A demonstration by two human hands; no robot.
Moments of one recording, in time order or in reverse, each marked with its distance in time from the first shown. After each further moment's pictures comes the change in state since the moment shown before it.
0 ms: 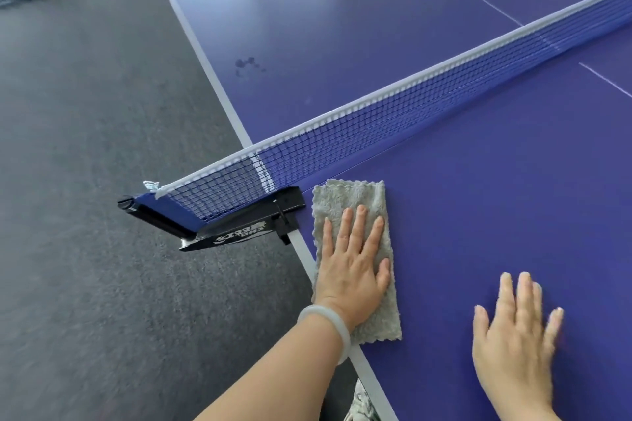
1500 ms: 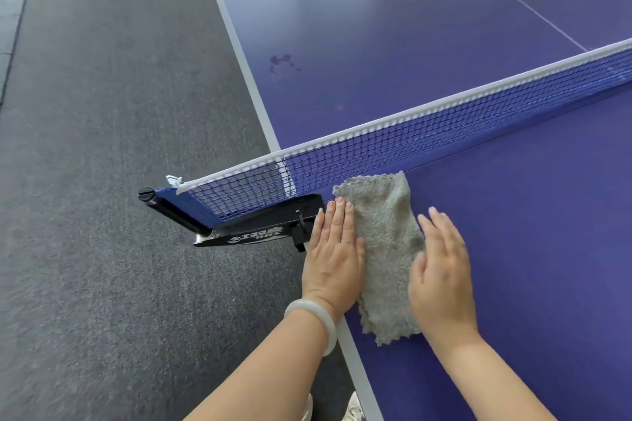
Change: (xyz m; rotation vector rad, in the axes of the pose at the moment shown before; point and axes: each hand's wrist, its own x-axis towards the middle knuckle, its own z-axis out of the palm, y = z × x) left_hand 0.024 -0.045 -0.007 -0.114 0.158 -0.209; right_hand 0.068 -0.135 -0.014 0.388 -0.044 -0.419
